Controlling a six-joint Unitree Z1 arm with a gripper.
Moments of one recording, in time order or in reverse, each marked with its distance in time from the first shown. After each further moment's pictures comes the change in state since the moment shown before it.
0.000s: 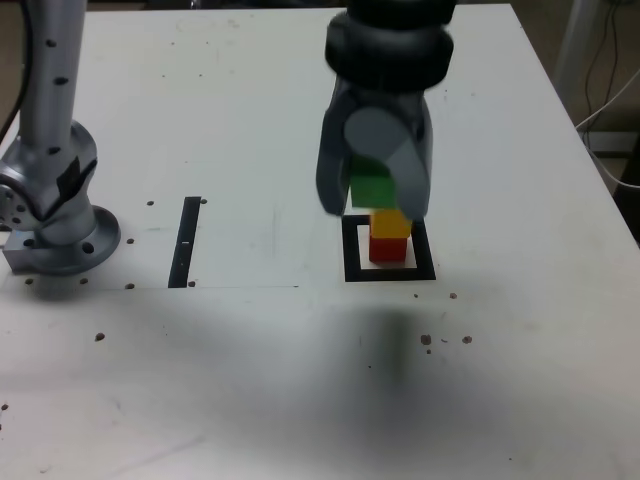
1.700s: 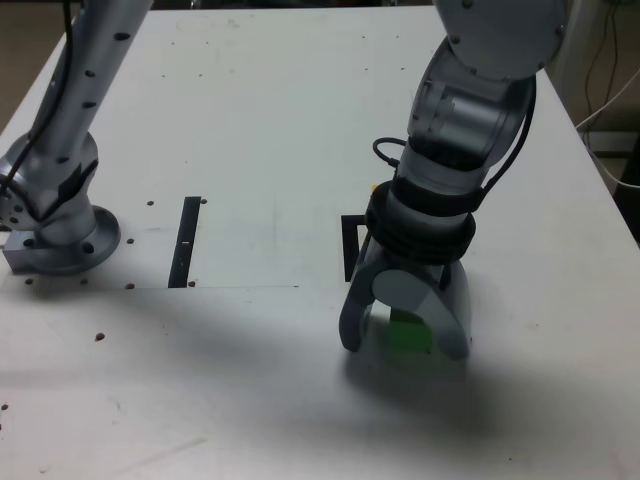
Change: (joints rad) arm -0.051 0.217 0.221 -0.351 -0.140 0.058
